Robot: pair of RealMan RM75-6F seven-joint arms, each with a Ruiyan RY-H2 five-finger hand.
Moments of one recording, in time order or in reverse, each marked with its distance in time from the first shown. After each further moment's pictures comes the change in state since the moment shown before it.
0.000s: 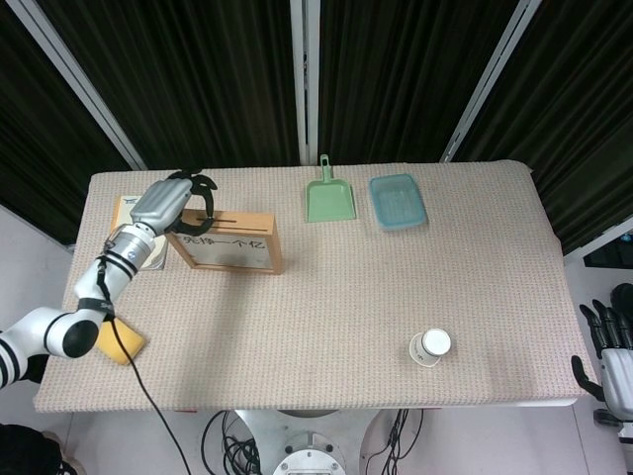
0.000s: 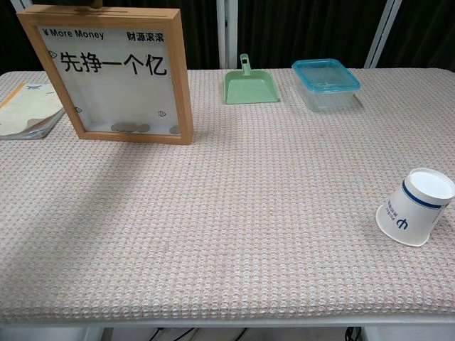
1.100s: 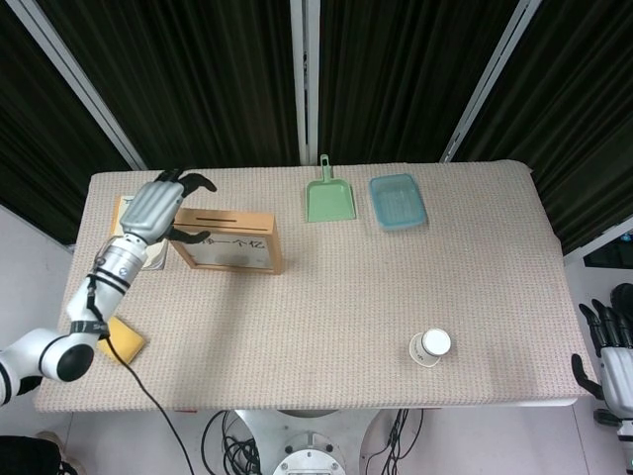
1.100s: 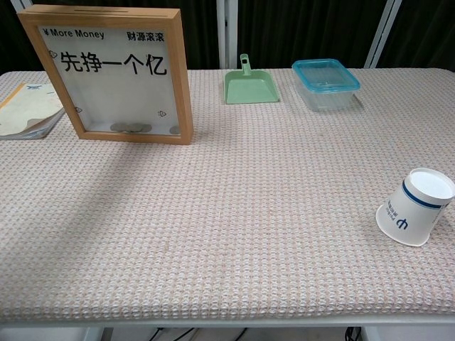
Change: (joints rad) left arm 0.087 0.019 0.024 -0.131 0.097 0.261 0.084; right arm 0.007 0.001 0.002 -0.004 0.011 -0.019 0.003
